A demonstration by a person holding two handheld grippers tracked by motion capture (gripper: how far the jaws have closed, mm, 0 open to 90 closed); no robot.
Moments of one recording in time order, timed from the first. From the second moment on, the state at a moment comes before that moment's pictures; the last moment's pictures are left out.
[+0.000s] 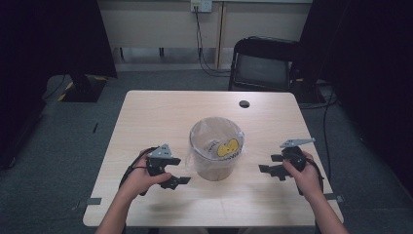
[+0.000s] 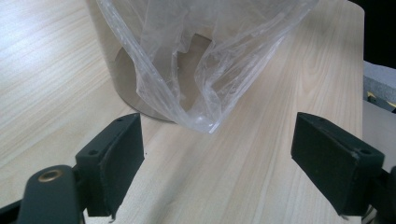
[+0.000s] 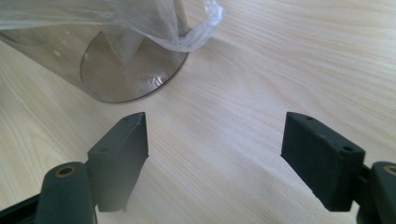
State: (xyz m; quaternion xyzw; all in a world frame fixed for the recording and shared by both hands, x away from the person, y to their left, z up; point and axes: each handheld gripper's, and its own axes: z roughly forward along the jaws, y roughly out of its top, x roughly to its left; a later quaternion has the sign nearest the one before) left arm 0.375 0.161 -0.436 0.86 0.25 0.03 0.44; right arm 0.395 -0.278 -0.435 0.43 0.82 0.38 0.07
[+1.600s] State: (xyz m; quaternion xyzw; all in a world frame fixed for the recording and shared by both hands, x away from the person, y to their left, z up) left arm 0.379 0.165 -0.456 0.87 0.26 0.02 0.41; right arm 0.385 -0.304 -0.482 0.43 0.82 0.36 0.11
